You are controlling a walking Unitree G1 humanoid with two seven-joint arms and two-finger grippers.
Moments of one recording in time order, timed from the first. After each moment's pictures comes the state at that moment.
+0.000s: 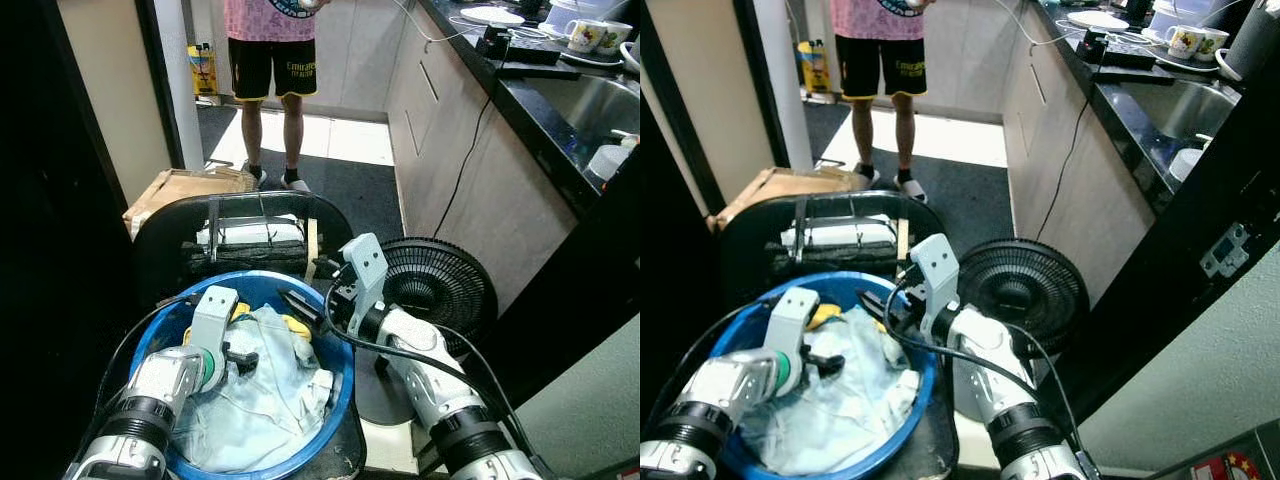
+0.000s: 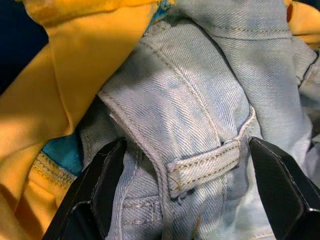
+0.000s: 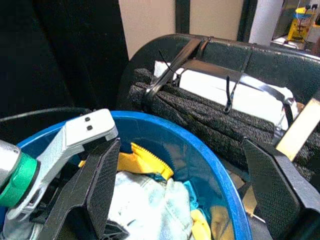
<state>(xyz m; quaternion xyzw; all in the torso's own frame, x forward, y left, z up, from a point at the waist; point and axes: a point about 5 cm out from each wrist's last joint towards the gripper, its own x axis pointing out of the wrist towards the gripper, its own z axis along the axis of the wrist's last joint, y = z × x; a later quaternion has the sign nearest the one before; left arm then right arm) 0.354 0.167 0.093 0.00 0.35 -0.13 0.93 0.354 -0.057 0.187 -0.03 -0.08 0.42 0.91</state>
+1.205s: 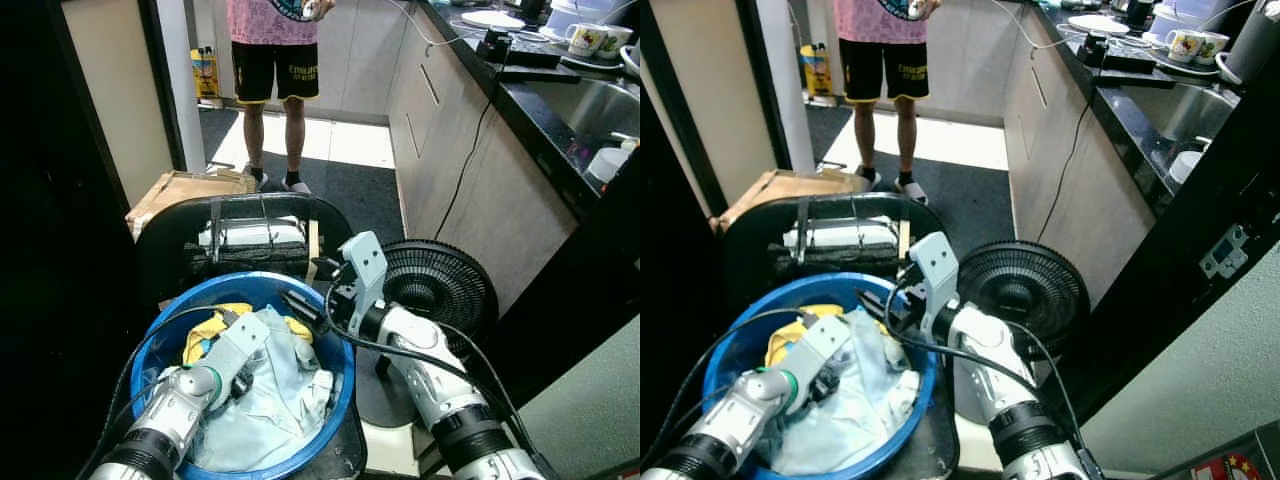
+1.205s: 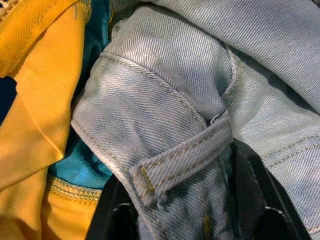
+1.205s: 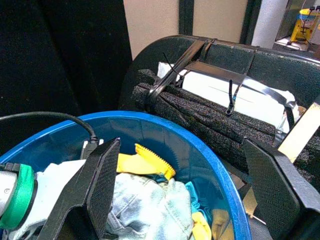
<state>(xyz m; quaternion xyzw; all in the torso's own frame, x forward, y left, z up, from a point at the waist) 0.345 0.162 0.071 0.28 0.28 -0.18 0.90 0.355 -0.058 0.188 -0.03 -0.07 0.42 0.90</state>
